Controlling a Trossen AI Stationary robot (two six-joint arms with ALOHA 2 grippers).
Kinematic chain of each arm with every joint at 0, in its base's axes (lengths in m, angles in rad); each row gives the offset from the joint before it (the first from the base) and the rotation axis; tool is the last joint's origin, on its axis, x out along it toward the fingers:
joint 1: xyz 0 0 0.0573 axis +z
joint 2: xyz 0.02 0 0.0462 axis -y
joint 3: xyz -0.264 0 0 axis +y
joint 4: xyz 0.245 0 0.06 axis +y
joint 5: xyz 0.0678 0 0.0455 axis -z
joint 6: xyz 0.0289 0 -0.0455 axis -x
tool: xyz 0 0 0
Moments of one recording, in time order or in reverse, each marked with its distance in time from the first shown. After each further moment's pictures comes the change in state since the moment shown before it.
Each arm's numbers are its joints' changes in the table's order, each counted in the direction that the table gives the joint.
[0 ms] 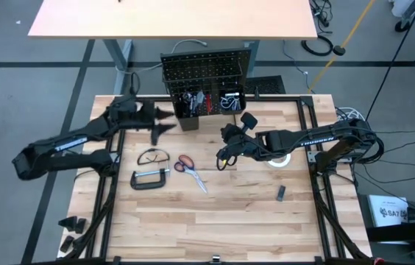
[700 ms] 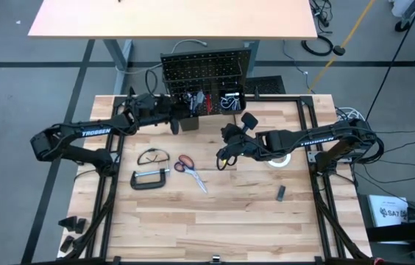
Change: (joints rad) left arm -0.001 -0.362 0.000 -0.376 -0.194 0.198; right arm 0.000 0.000 0.000 0.003 0.003 -0.020
